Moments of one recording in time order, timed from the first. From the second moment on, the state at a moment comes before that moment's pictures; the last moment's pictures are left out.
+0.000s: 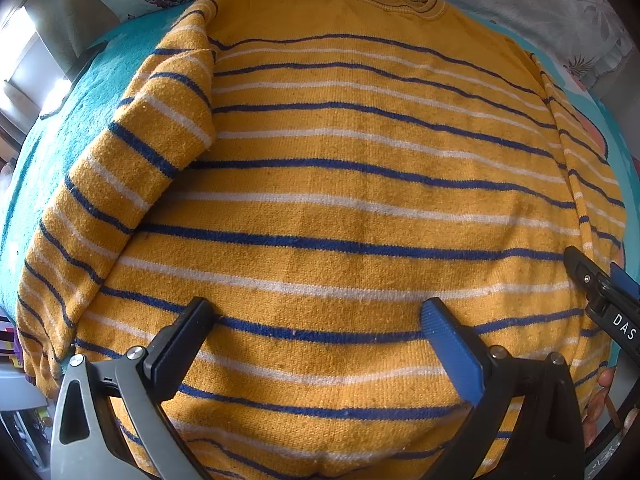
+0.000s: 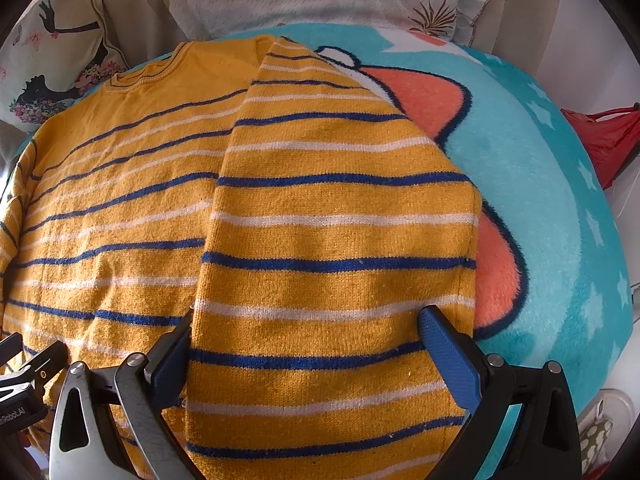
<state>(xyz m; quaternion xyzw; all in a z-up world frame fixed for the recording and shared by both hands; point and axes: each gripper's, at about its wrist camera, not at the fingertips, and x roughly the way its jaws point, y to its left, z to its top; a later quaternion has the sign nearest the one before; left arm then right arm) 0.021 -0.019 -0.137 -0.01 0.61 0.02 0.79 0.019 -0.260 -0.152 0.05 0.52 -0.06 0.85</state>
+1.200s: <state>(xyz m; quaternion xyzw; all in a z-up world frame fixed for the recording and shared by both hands) 0.021 -0.024 -0.136 -0.01 0.60 0.02 0.80 0.013 -0.262 -0.151 0.05 0.51 -0.06 0.86</state>
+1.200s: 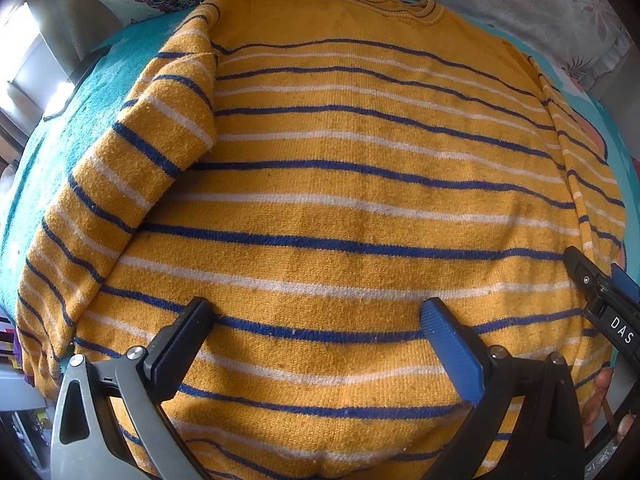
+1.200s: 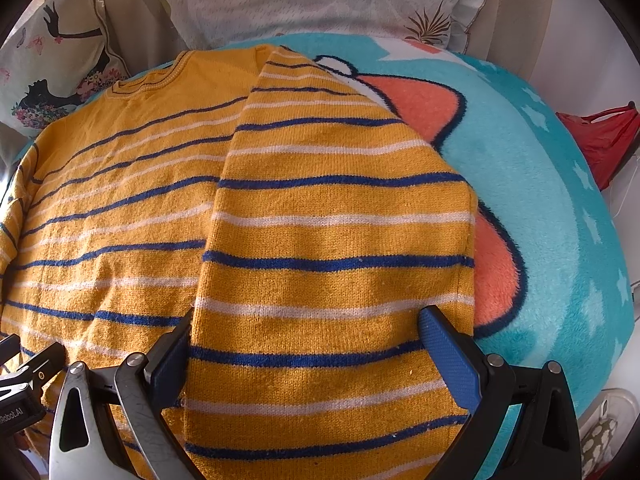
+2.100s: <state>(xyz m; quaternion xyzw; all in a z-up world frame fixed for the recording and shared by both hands) -0.003 -0.023 -0.137 -0.01 0.58 0.03 0.82 0.007 -0.263 -0.152 0.04 0.50 -0.05 0.87</state>
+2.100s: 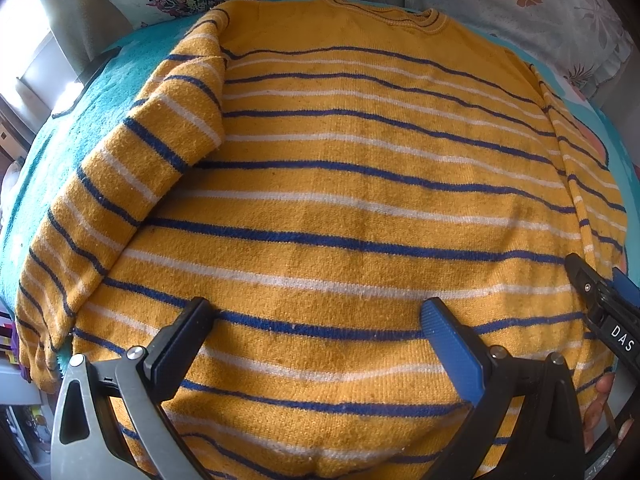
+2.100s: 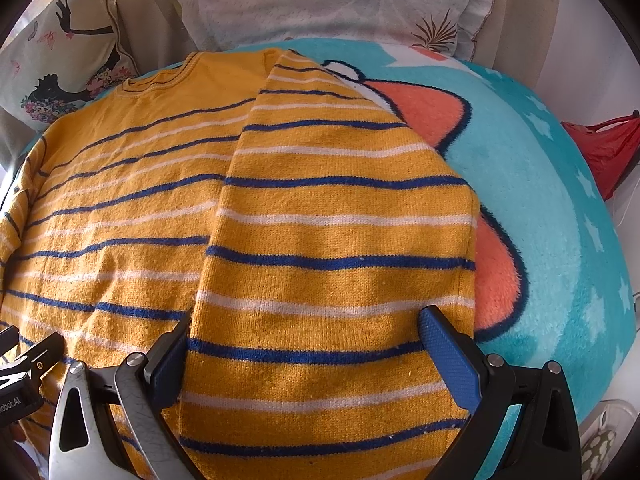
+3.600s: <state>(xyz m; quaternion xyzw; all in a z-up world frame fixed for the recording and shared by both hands) -0.024 0.125 -0.062 0.02 0.52 -0.03 0.86 -0.007 -0.231 -0.116 -0.02 0.51 -0.10 0.85</state>
